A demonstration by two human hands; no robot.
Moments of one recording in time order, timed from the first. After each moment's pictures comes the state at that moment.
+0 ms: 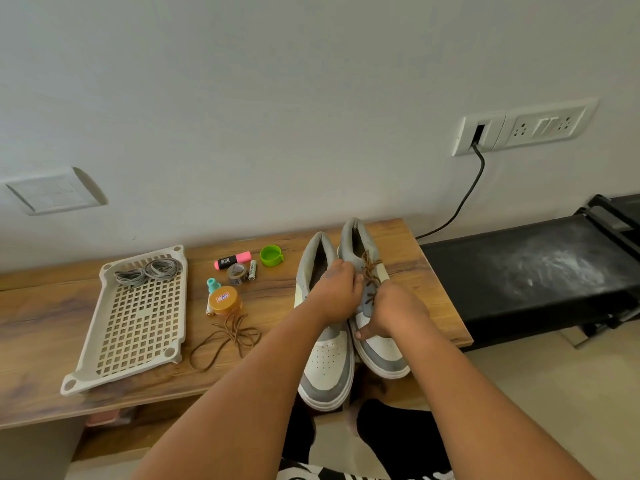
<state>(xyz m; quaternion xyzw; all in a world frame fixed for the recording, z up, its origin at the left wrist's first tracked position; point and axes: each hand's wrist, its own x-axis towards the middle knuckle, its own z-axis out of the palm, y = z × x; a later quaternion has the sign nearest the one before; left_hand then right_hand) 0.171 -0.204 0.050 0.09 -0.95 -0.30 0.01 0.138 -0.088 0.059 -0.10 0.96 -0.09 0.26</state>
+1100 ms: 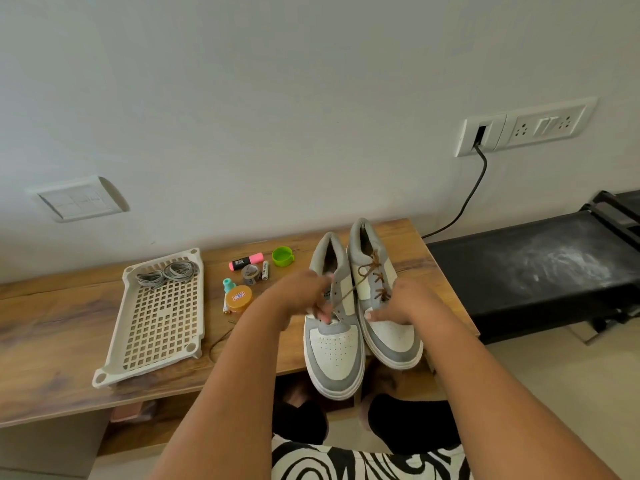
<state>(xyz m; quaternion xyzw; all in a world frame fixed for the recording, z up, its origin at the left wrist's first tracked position) 0.238 -0.239 0.118 0.27 -0.80 -0.52 -0.14 0.137 -0.073 0.072 -0.14 0.94 -0.12 0.27</state>
